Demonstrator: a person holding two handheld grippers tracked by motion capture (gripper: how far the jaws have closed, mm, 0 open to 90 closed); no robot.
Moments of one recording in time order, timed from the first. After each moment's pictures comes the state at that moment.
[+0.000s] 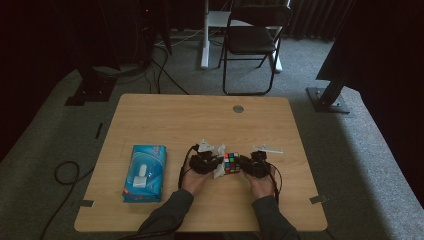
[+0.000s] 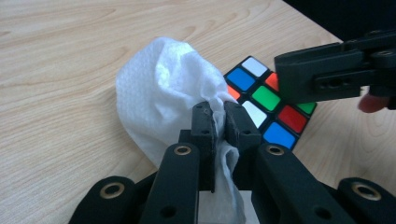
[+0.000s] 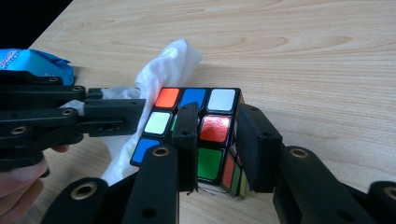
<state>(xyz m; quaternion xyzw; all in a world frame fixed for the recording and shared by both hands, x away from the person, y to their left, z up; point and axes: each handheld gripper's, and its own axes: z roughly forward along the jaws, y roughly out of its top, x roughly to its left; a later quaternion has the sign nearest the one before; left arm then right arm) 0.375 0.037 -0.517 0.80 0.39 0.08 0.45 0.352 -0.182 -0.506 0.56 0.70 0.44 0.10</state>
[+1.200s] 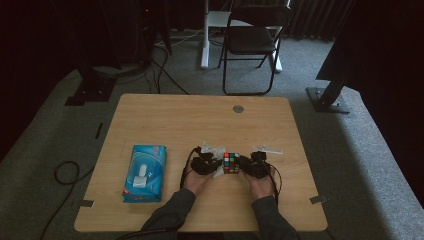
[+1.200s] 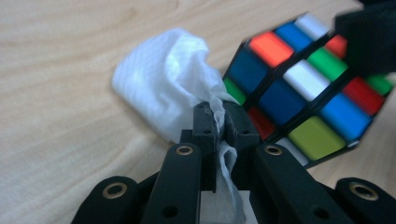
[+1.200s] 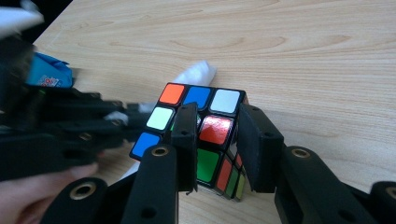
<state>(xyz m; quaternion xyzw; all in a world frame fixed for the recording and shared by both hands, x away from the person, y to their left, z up) 0.385 0.032 -0.546 0.81 0.41 0.07 0.42 0.350 -0.181 -0.506 0.56 0.69 0.44 0.10</state>
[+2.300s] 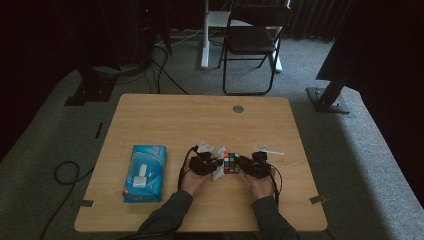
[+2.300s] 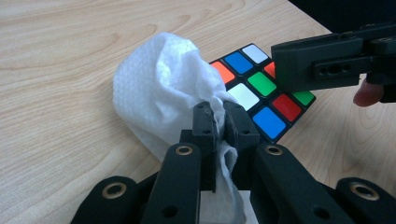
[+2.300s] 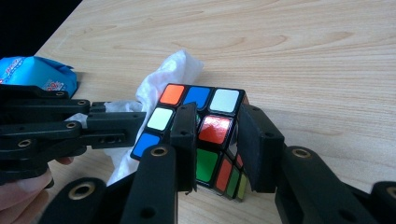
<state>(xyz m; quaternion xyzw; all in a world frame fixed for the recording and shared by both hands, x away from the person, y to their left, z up) 0.373 0.039 -0.520 0.80 0.39 0.06 0.45 0.350 -0.184 -0.509 0.57 0.68 0.45 0.09</state>
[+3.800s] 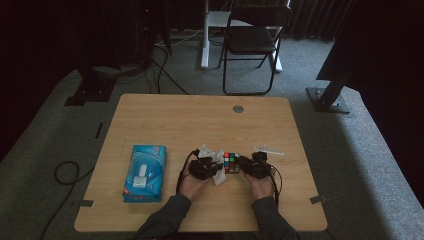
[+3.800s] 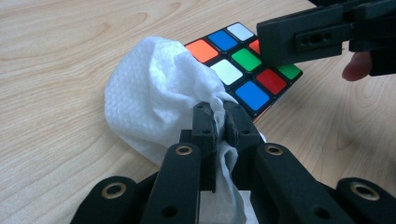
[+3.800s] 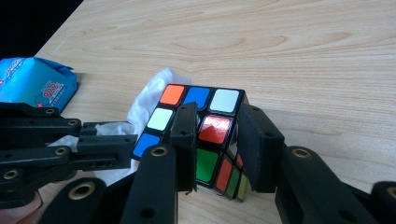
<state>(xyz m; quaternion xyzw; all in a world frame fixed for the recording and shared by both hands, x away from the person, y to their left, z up) 0.359 0.039 -0.524 0.82 0.37 0.07 0.43 0.350 -0.183 -0.509 0.57 0.68 0.45 0.09</state>
